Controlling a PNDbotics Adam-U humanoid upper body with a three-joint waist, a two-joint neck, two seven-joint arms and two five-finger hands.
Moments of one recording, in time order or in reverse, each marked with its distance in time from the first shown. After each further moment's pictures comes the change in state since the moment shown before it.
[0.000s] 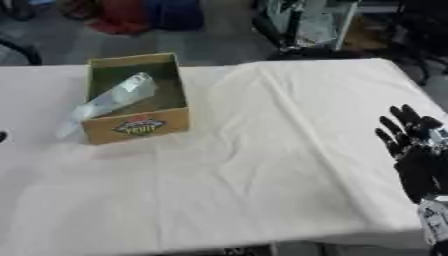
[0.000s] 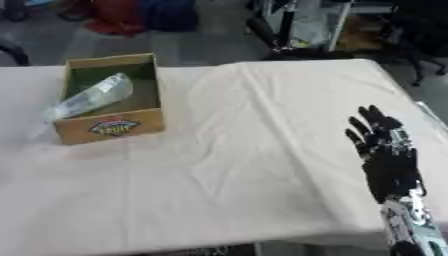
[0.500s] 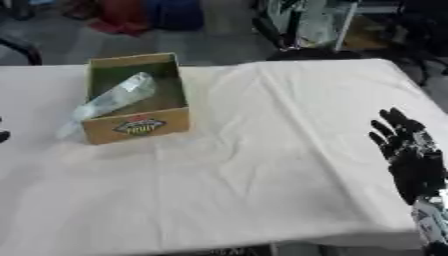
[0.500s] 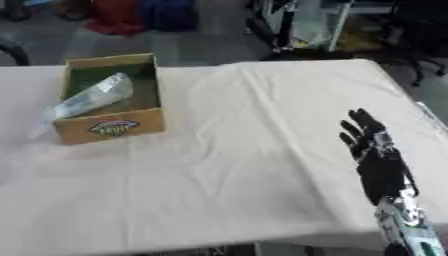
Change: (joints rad) left arm 0.000 -0.005 -0.012 -0.005 -0.138 -0.009 -0.078; right arm -0.008 0.025 0.025 -0.009 0.138 0.019 -0.007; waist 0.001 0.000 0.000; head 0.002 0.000
